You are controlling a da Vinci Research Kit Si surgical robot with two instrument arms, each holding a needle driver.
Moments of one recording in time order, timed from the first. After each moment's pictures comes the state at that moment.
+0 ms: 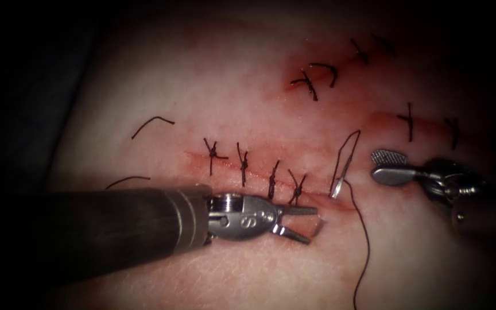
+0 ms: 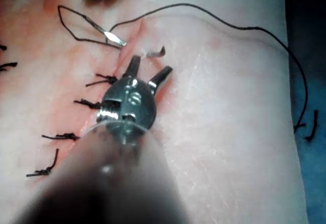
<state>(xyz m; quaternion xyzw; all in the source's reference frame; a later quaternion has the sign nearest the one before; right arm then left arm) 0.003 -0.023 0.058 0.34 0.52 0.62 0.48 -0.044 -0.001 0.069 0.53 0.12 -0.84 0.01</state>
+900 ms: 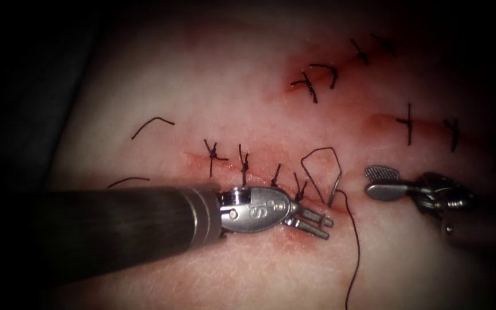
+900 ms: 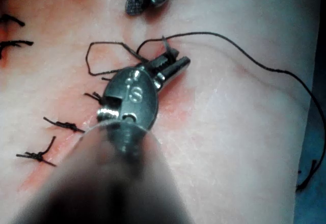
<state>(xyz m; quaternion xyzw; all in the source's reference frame) 0.003 -0.025 0.060 0.33 0.52 0.62 0.49 -0.045 0.000 0.069 0.62 0.27 -0.74 0.01</state>
